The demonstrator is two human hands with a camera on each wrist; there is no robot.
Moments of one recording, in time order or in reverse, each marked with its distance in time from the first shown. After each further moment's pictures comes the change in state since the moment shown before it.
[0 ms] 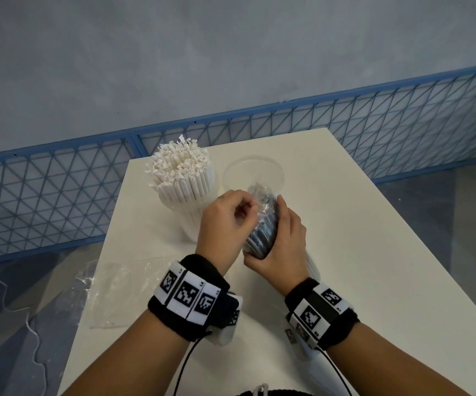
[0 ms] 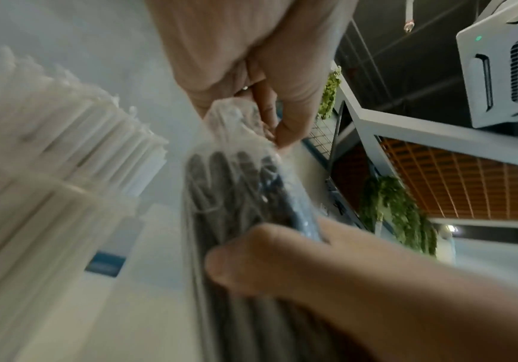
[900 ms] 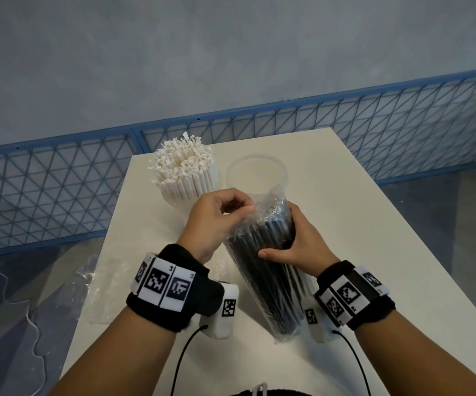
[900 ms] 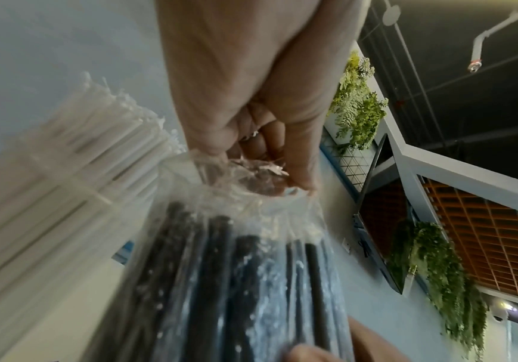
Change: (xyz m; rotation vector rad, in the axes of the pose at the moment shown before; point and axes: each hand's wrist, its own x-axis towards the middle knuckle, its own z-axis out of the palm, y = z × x) left_hand 0.008 -0.006 -0.022 -0.406 -0.192 -0.241; right_hand 0.030 0.018 -0.041 0.348 -0.441 0.062
